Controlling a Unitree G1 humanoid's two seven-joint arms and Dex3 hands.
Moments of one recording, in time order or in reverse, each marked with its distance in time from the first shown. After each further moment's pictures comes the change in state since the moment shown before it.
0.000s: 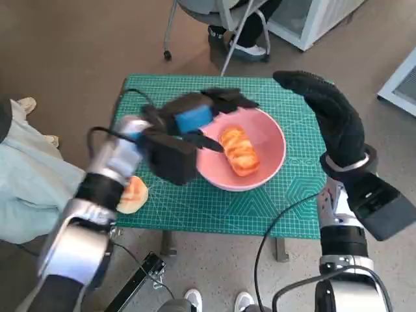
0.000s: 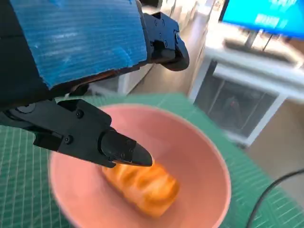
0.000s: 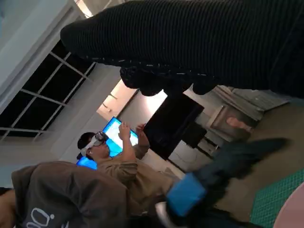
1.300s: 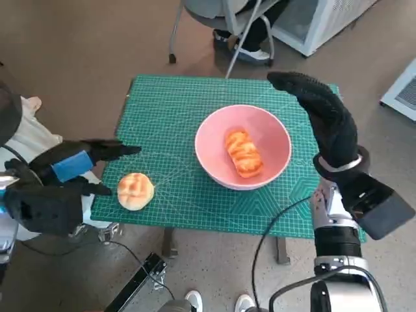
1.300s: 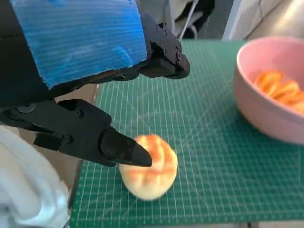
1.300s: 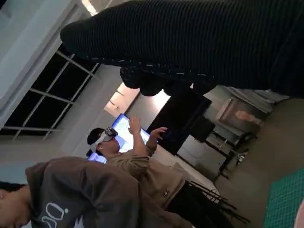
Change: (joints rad) left arm 0.646 0.494 0.250 -0.679 -0.060 0.383 -0.210; right arm -0.004 0.028 0.008 0.004 0.034 0.021 0.020
